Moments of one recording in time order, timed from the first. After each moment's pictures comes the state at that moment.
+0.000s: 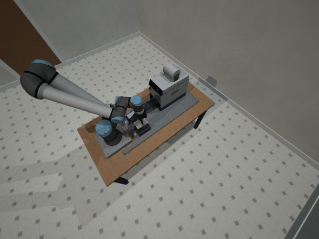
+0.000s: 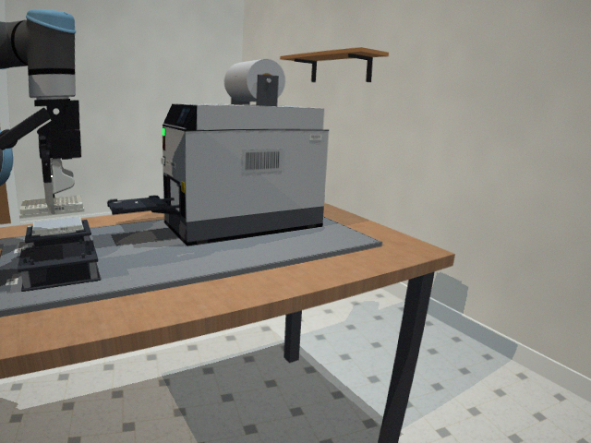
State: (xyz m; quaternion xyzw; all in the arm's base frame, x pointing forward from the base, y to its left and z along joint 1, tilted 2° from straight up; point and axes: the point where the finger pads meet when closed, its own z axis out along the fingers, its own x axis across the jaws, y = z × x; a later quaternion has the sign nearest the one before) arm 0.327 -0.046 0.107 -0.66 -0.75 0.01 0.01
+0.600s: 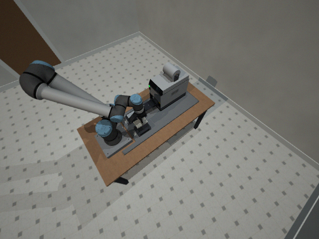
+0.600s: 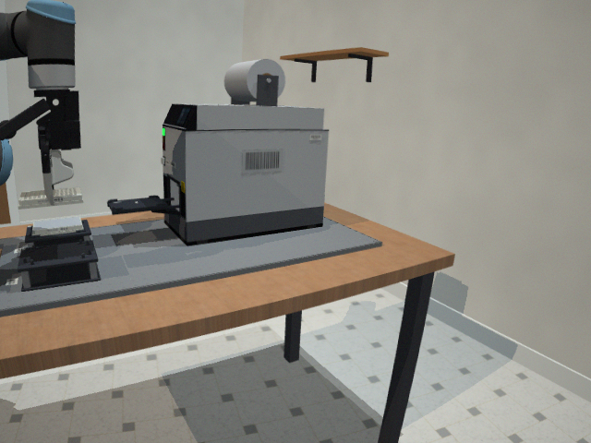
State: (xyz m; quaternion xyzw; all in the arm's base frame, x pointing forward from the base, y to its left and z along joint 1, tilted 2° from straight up) arm 0.328 -0.046 0.125 -0.66 -0.75 0.01 0.01
